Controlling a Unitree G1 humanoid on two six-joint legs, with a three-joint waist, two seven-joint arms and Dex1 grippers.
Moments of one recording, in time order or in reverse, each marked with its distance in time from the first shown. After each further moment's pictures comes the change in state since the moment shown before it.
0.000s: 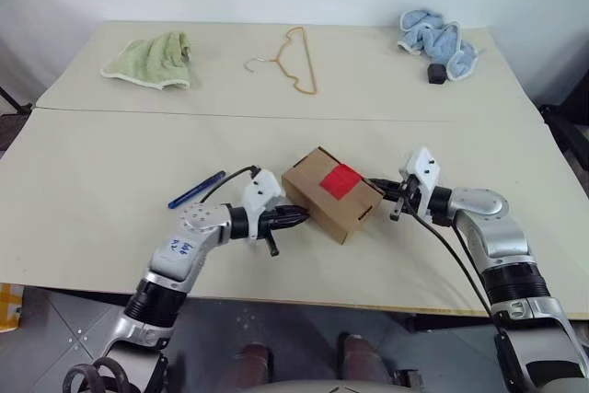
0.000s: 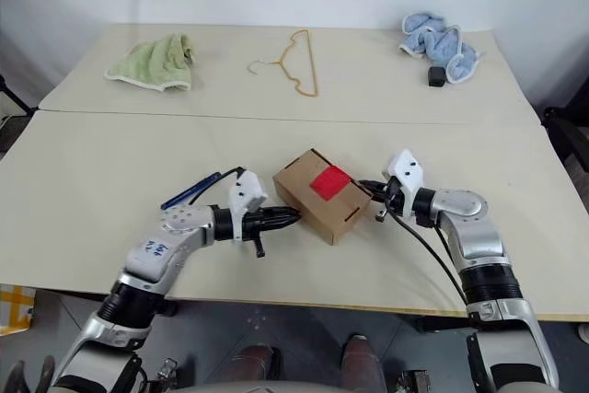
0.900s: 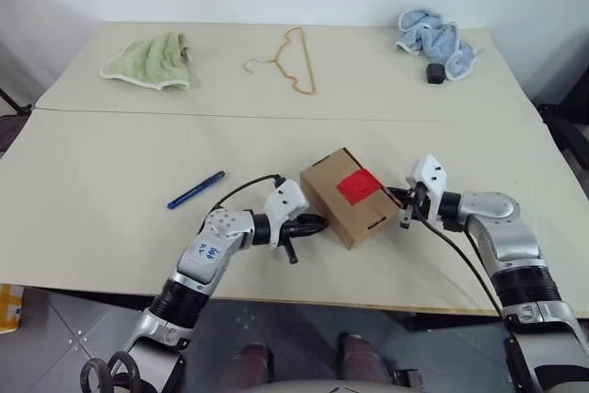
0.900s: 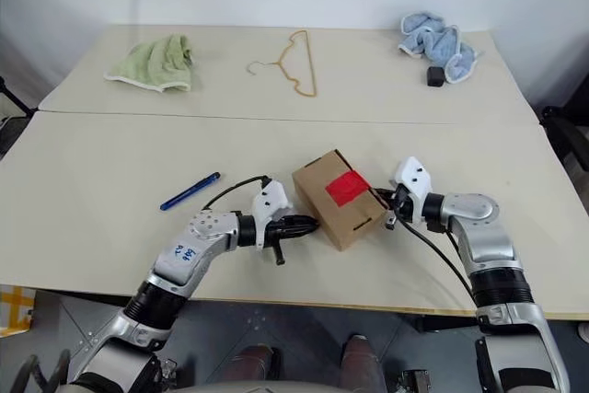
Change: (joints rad) left arm -0.003 -0.060 -0.051 0.027 0.060 -0.017 0.019; right arm 0.017 -0.016 -0.011 -0.007 -0.053 -0.013 -0.014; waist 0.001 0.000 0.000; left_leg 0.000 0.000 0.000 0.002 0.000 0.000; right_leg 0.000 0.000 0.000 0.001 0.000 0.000
